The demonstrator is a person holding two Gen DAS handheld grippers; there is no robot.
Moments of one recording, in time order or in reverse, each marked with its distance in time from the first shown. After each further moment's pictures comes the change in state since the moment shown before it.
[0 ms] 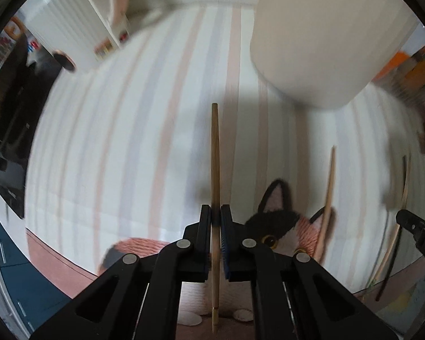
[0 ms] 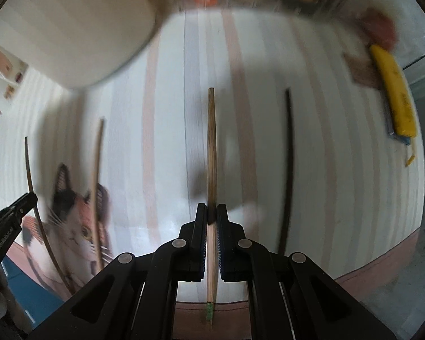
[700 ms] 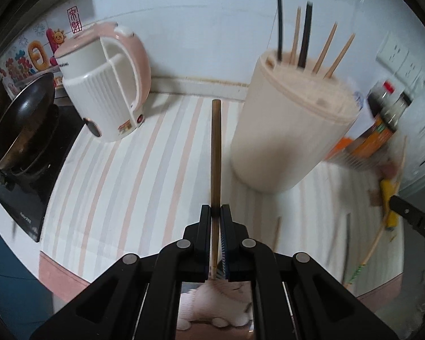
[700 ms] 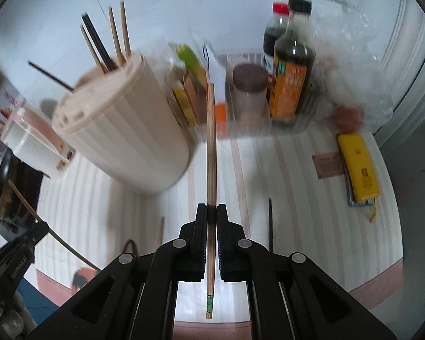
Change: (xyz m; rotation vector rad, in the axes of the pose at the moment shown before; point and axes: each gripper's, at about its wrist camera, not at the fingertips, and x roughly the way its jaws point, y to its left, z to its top) left arm -0.118 0.009 0.017 -0.063 -0.286 -0.115; right arm -0.140 -0.006 0.026 0.033 -0.356 0.094
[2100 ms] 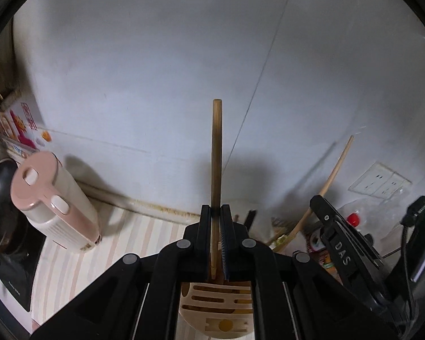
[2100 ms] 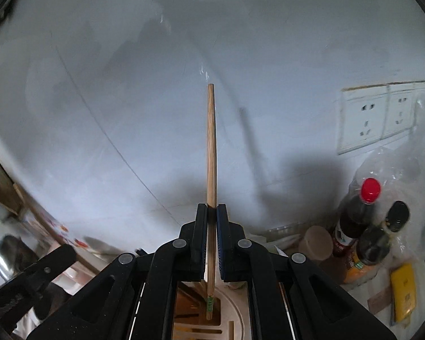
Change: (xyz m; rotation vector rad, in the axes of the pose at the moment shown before) left arm -0.014 -0.047 0.213 -0.047 -0.191 -0.113; right arm -0.006 0.077 0.216 0.037 -0.377 0.190
